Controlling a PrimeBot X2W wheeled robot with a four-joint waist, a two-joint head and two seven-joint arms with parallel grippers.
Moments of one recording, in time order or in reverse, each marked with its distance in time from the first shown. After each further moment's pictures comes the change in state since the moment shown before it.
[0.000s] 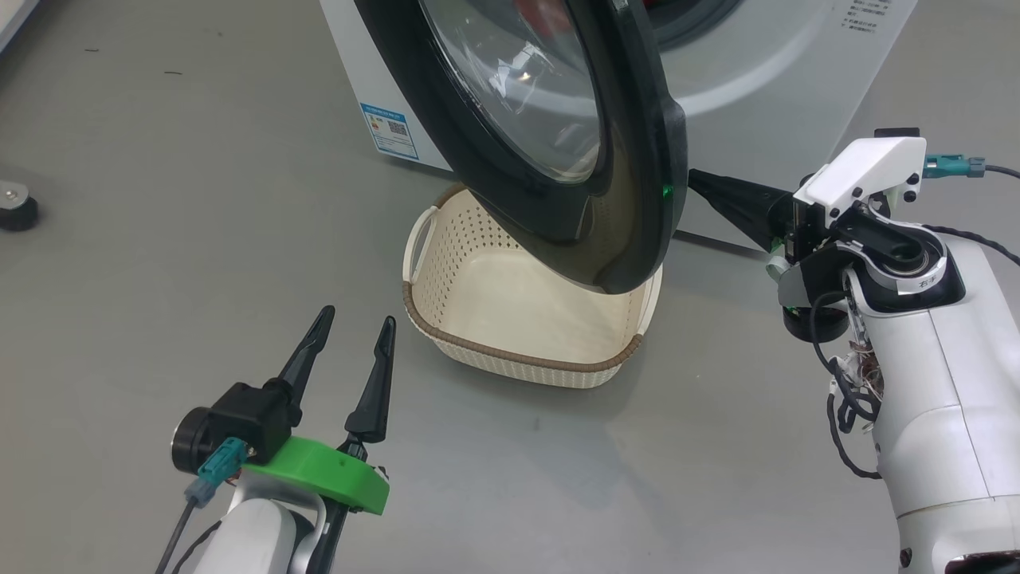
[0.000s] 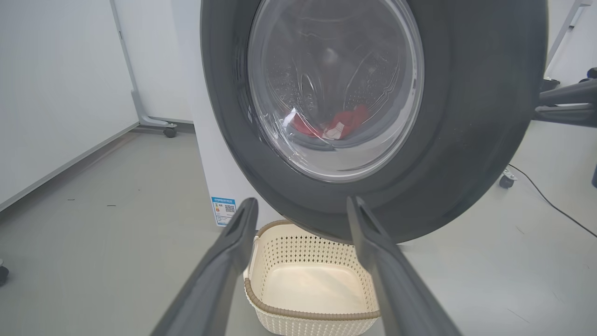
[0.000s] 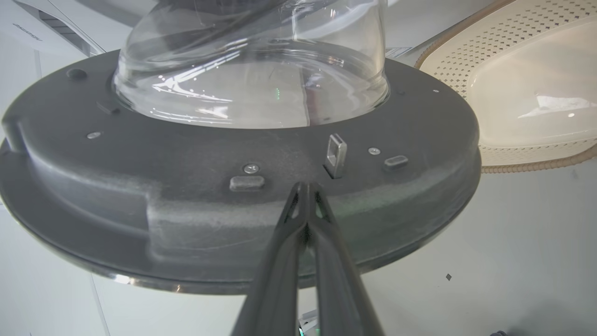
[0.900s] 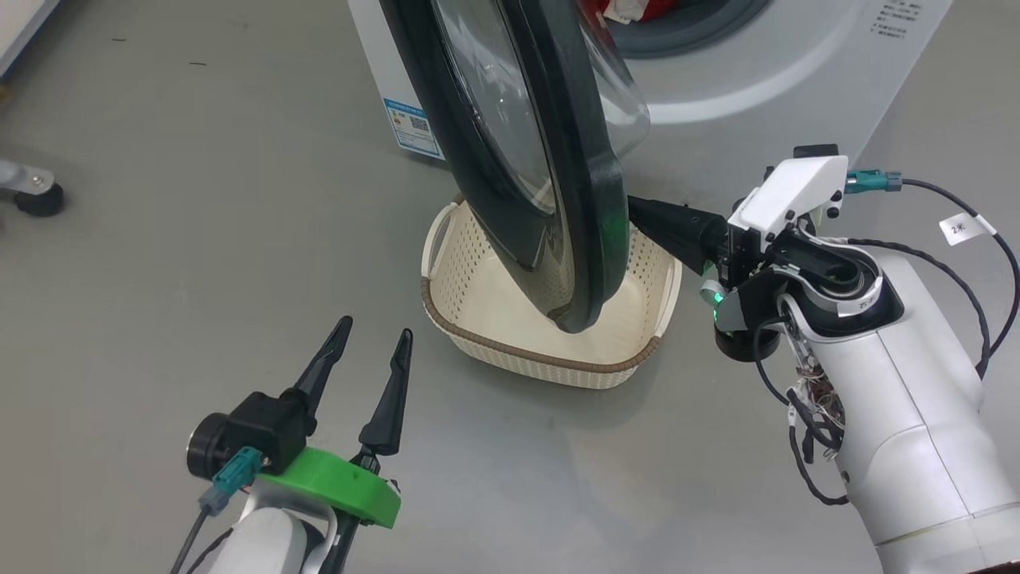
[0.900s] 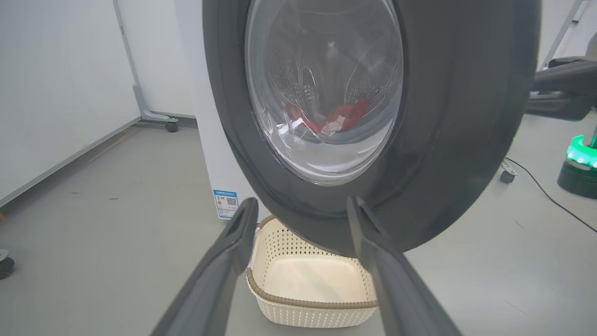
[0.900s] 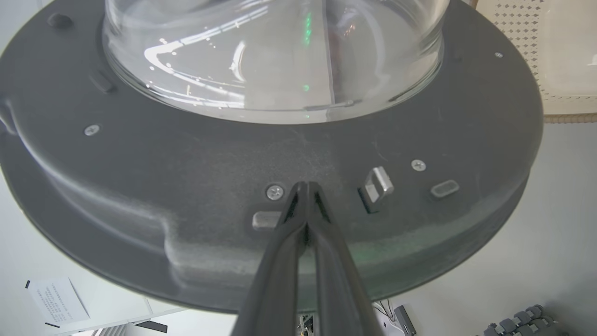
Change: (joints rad) left arm 0.015 0.000 -0.029 -0.008 0.000 0.000 0.000; right arm 0.028 -0.002 0.231 -0.055 0.232 -0.001 -0.071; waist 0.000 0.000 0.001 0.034
